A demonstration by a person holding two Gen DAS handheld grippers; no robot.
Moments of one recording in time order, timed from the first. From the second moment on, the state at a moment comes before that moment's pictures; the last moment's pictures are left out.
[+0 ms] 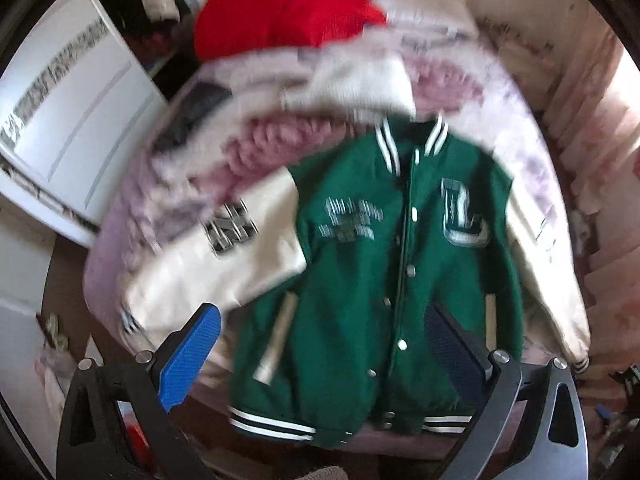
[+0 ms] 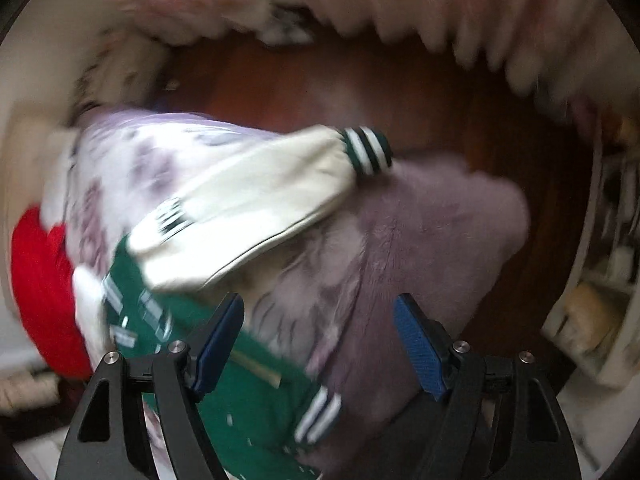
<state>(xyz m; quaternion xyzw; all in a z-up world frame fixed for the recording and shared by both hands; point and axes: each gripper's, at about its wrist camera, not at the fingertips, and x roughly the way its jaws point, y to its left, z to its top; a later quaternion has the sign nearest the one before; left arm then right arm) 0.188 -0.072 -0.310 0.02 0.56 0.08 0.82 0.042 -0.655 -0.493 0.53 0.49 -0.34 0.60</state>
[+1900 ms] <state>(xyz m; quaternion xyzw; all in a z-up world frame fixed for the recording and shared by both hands) 0.296 0.029 -0.477 -0.10 0.55 0.14 0.82 0.502 -0.215 -0.465 0.14 0.47 0.04 0.87</state>
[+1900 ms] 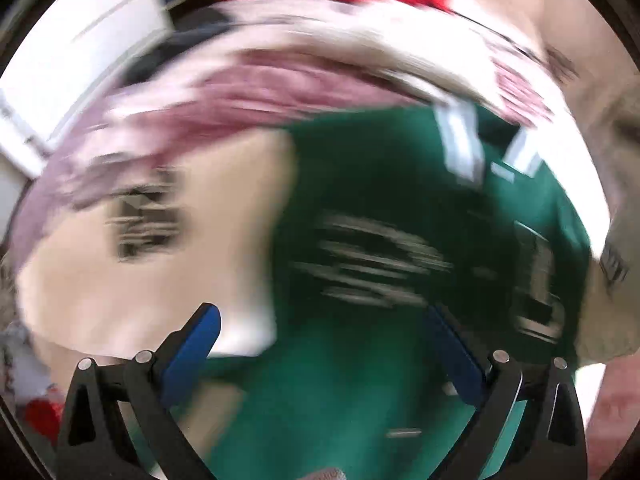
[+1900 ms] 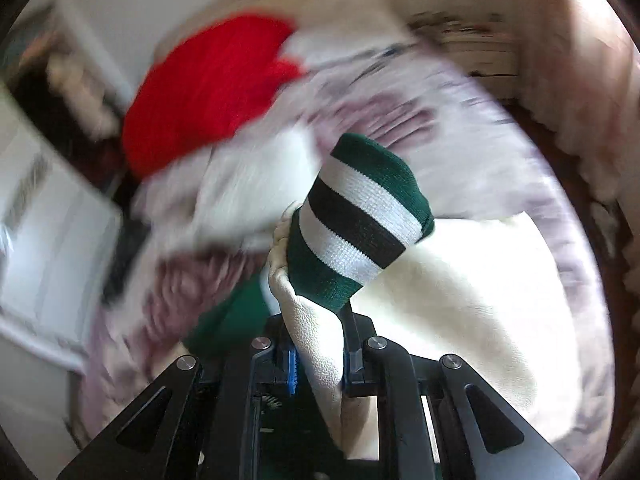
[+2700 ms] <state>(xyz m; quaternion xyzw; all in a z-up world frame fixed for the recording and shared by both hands) 0.076 0.412 -0.612 -0.52 0.48 0.35 0.62 0.478 -0.092 -0.573 0.20 0.60 0.07 0.77</state>
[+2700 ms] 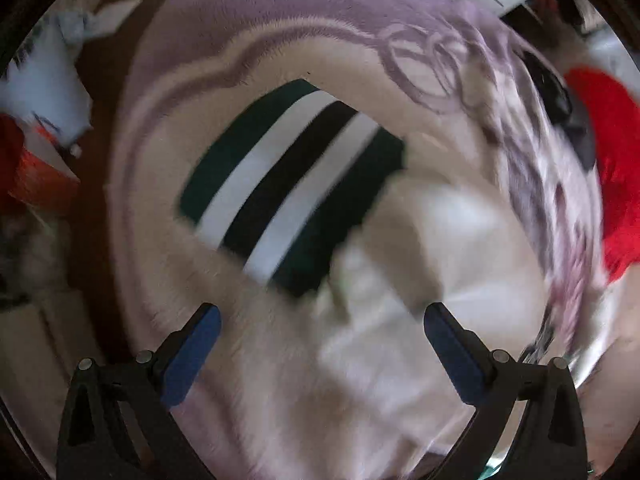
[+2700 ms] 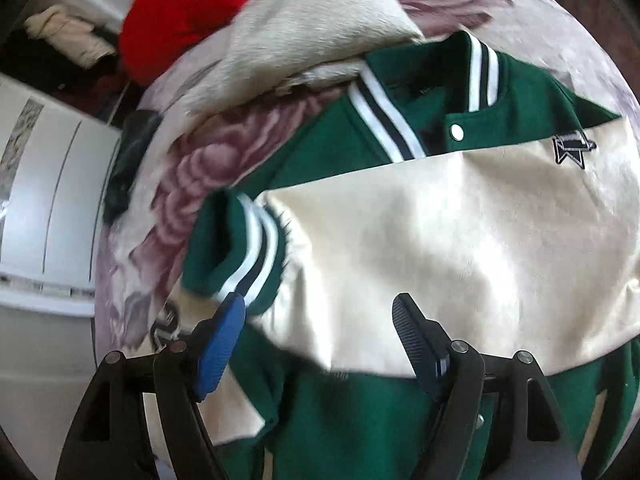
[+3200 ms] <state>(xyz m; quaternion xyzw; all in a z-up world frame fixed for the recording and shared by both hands) 0.209 0.520 -0.492 -0.45 0.34 0.36 0.75 0.495 -0.058 -0.555 0.27 0.56 0.04 0.78</state>
